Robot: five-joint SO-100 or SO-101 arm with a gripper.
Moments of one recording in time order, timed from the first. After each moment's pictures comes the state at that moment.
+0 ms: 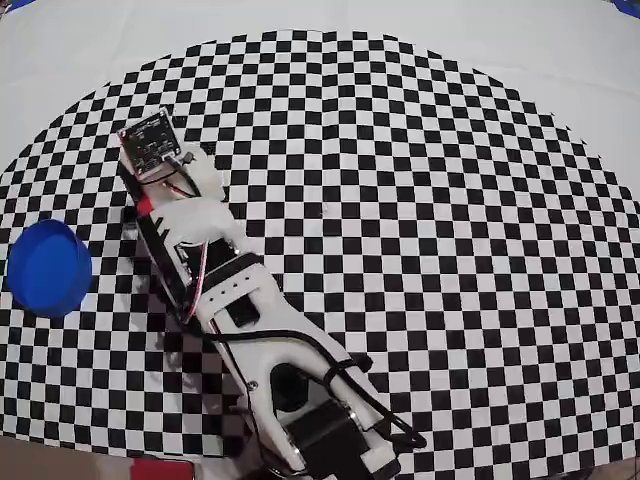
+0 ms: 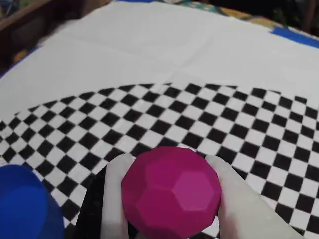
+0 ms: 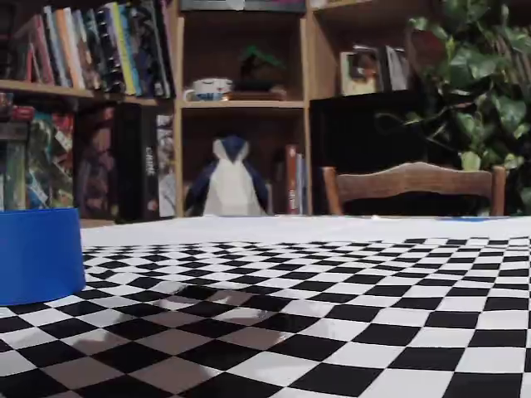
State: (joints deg) arm -30.4 127.7 145.7 -1.8 -91.2
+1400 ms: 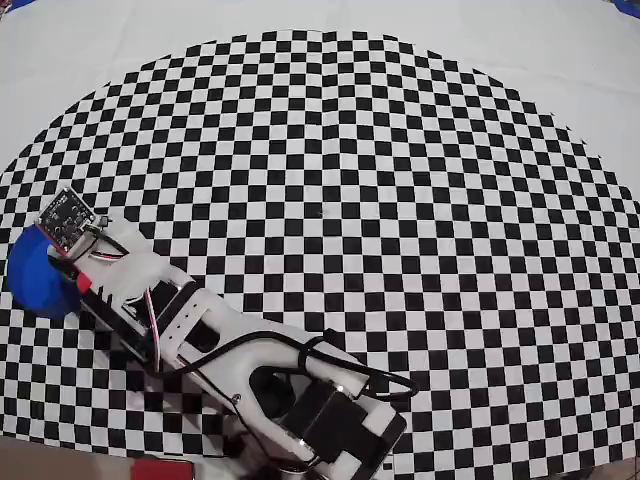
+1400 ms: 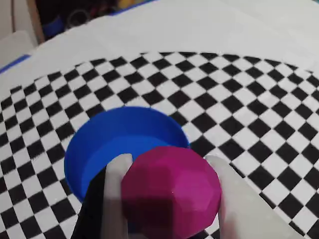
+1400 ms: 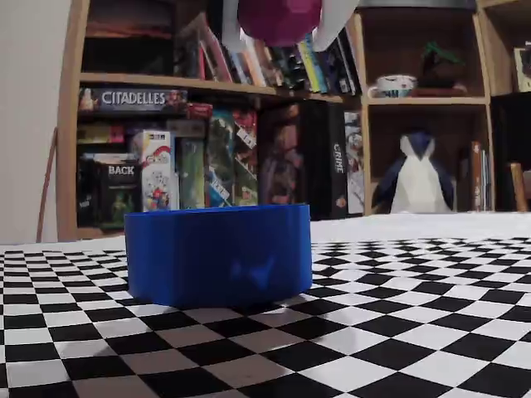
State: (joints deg) arm -52.1 123.0 146.4 -2.1 -91.2
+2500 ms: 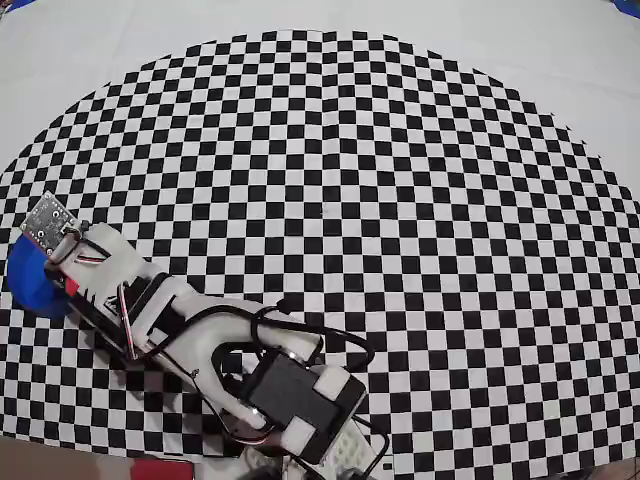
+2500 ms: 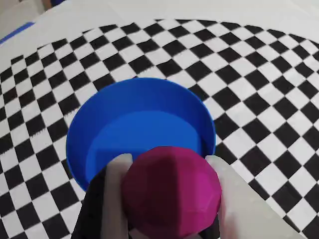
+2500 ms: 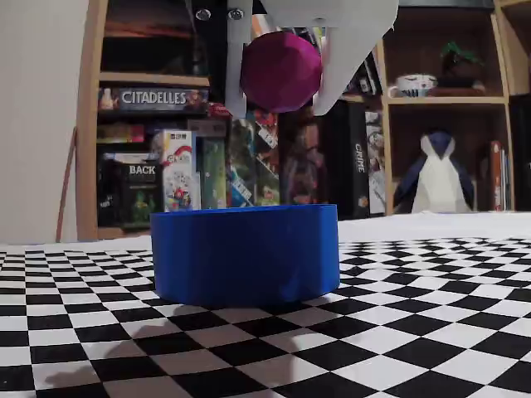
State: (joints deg) arm -55.2 108.3 139.4 -3.3 -91.2
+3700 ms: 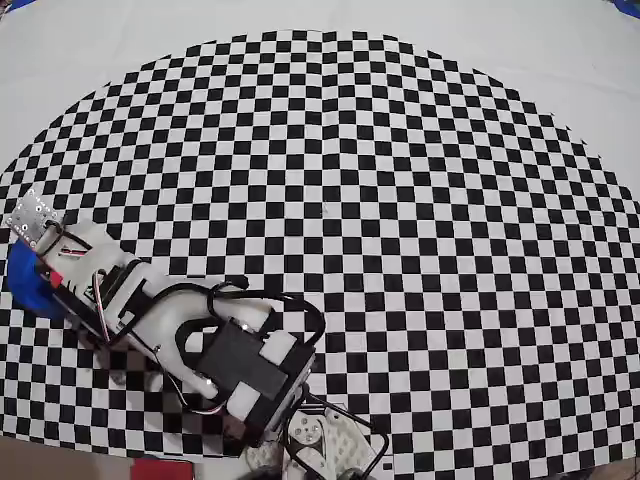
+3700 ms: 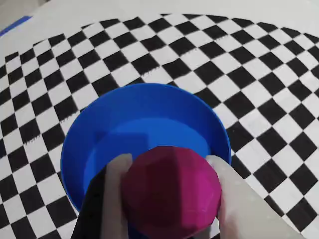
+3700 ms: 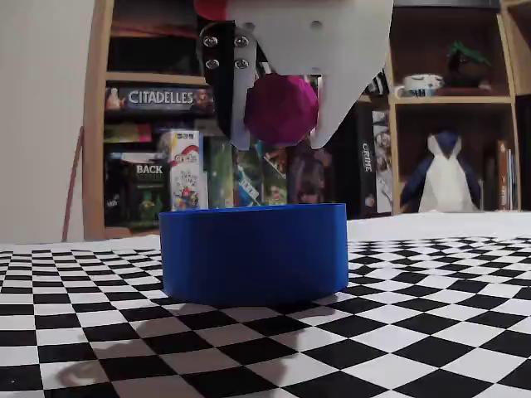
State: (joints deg) arm -56.0 94.5 128.4 -4.0 -91.2
